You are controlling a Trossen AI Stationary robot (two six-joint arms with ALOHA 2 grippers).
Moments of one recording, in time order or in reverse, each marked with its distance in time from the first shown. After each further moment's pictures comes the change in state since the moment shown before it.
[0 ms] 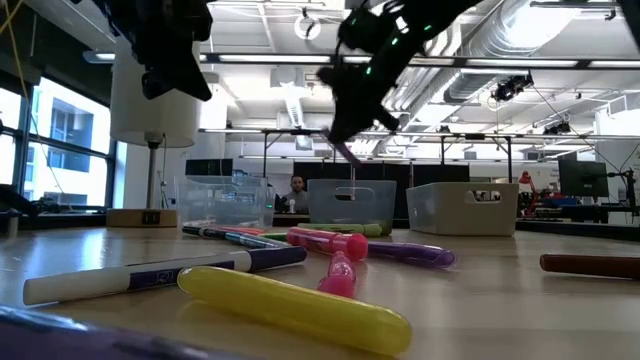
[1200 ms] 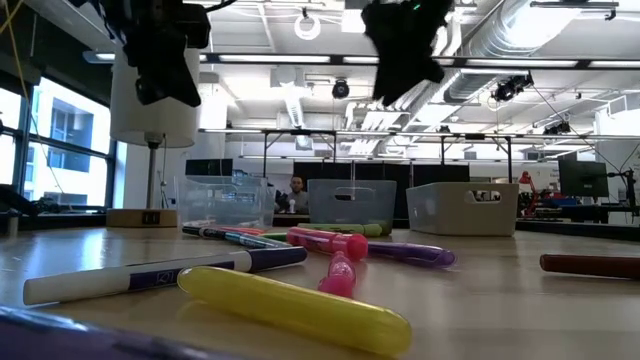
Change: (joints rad) left arm 0.000 0.020 0.000 -0.048 0.096 -0.010; right arm 0.195 -0.222 0.002 -0.421 0.109 0.046
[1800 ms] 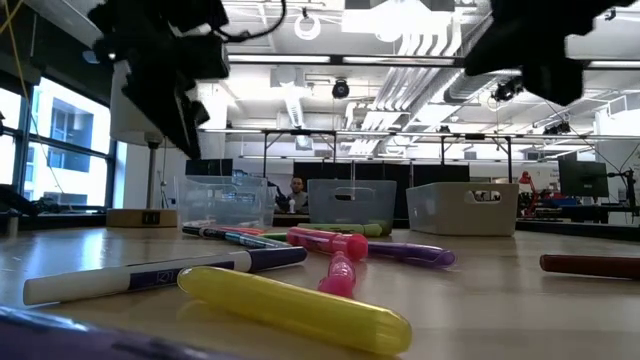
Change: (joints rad) left arm -0.011 0.241 0.000 0.024 0.127 0.417; right arm 0.695 -0.464 -0.764 0.647 0.347 0.747
